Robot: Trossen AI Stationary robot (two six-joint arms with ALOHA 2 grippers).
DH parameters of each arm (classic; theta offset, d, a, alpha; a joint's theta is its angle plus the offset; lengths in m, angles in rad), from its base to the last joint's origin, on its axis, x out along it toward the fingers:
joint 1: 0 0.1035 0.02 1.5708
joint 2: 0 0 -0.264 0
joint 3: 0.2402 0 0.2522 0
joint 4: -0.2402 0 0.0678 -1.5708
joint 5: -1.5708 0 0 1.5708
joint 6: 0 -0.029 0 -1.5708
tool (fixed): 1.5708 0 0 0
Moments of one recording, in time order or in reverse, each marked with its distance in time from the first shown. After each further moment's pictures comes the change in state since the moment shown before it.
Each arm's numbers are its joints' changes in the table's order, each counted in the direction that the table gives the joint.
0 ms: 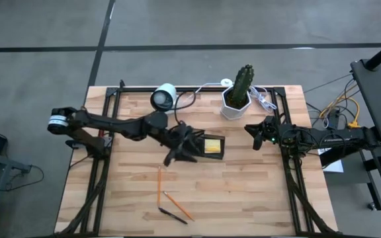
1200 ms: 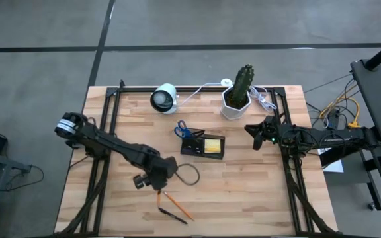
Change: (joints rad) left arm -0.341 -0.140 0.095 -1.123 0.377 -1.171; right arm 0.000 0.000 0.000 0.000 0.000 0.000
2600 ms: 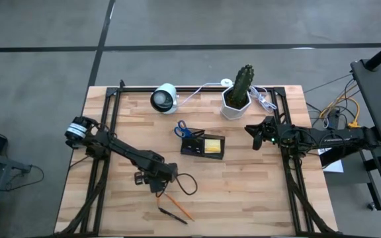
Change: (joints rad) left arm -0.008 -0.138 -0.057 0.056 0.042 -0.251; right arm 0.000 -0.007 0.000 -0.021 -0.008 -0.011
